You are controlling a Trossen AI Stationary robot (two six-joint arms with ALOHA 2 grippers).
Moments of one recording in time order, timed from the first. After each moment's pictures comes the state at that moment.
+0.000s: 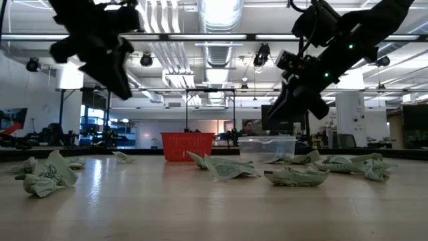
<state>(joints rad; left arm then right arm) -0.28 1.32 0.93 -0.80 -0.50 -0.25 -0.11 1.35 0.57 0.12 0.35 -0.35</state>
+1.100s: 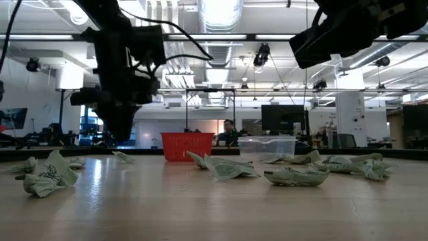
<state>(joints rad) 0.18 1.48 0.88 -0.76 -0.16 0.35 0.13 1.12 0.56 0.06 -0.18 -0.13</state>
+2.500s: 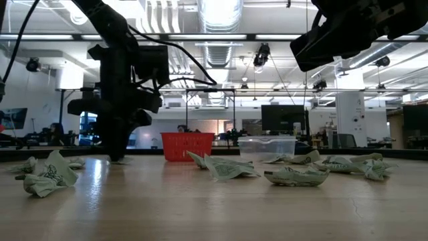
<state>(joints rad) 0.20 1.58 0.86 -0.69 0.05 0.32 0.13 1.12 0.55 0.06 -0.18 -0.10</state>
